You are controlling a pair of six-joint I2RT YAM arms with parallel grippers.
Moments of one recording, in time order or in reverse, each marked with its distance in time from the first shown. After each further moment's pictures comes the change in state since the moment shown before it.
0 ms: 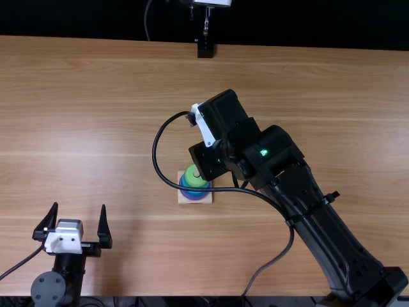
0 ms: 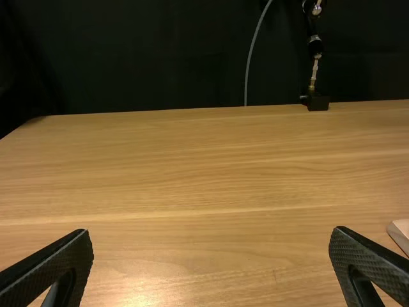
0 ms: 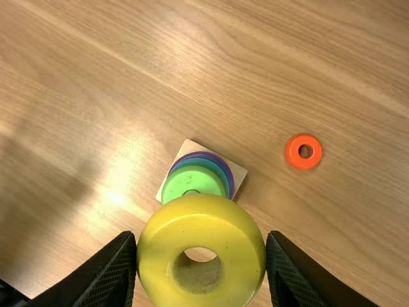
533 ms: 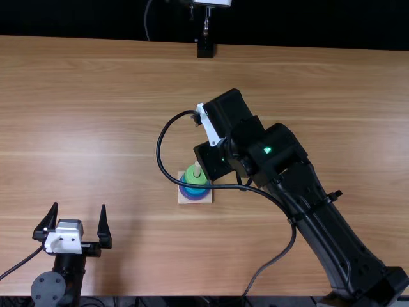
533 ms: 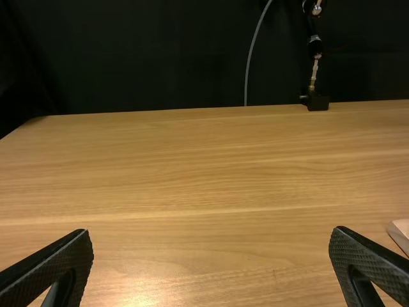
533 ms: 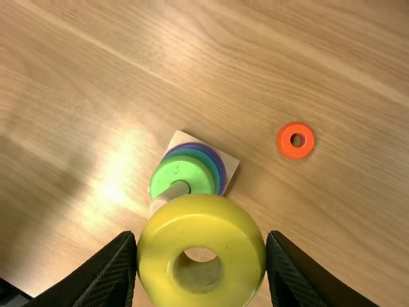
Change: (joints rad) left arm 0.000 0.000 0.000 0.000 -0.001 0.000; right arm -0.016 0.000 0.000 -0.025 0.000 -0.001
